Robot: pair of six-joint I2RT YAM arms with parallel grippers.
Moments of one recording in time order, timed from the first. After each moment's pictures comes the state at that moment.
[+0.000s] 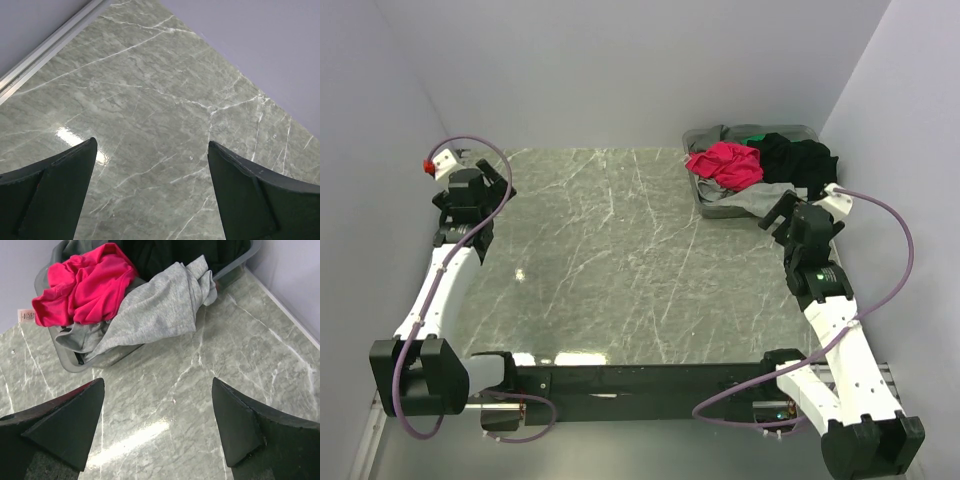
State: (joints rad) left arm 0.03 1.20 0.98 -0.18 -0.34 -0.56; right arm 0.08 0.84 0.82 -0.37 0.42 0.47
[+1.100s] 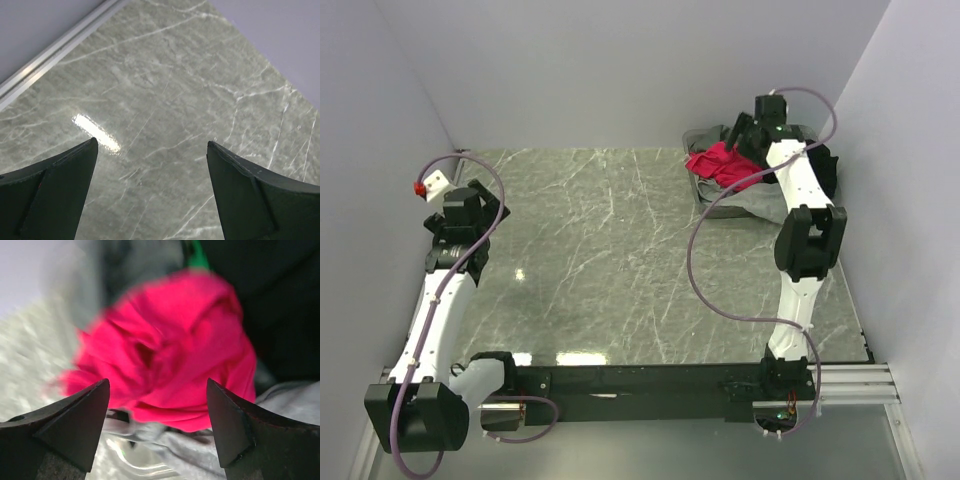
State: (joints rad) left arm 0.03 1.01 0.90 -0.35 -0.42 -0.59; right arm 0.03 2.10 2.07 -0.68 0.08 0.42
